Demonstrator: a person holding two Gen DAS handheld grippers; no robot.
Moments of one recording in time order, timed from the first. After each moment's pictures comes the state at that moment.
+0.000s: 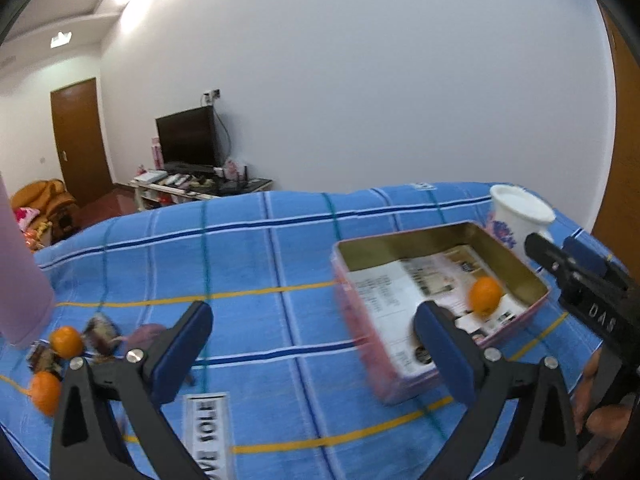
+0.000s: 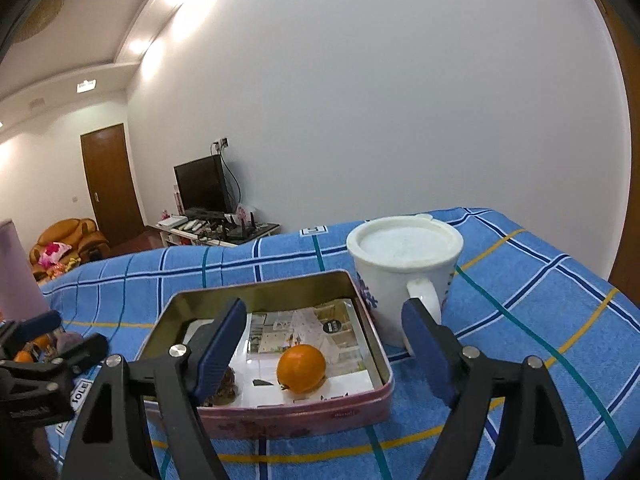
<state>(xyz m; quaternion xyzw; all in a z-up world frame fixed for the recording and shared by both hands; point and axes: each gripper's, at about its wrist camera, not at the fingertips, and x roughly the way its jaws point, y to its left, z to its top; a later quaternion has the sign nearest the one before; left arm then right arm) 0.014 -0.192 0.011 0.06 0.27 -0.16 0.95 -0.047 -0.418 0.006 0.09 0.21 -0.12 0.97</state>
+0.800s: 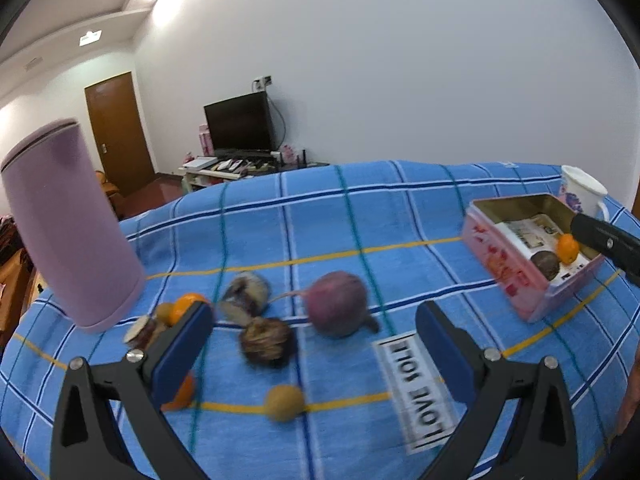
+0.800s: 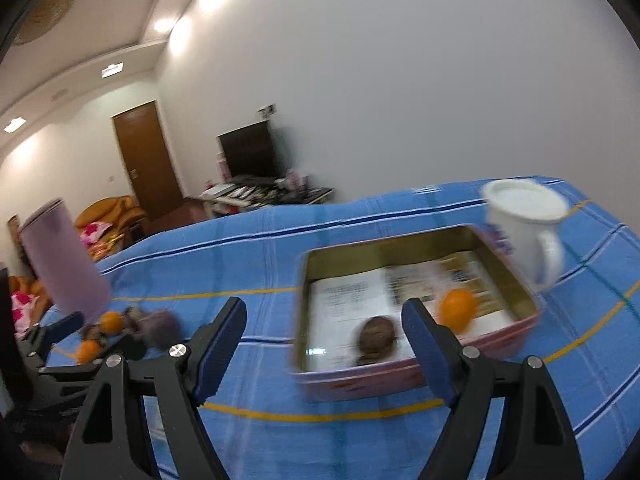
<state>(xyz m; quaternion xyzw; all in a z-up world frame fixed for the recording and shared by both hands) 0.015 -0.060 0.001 0.07 0.29 -0.08 0.95 -0.040 -0.304 0.019 0.12 0.26 -0.03 0.96</state>
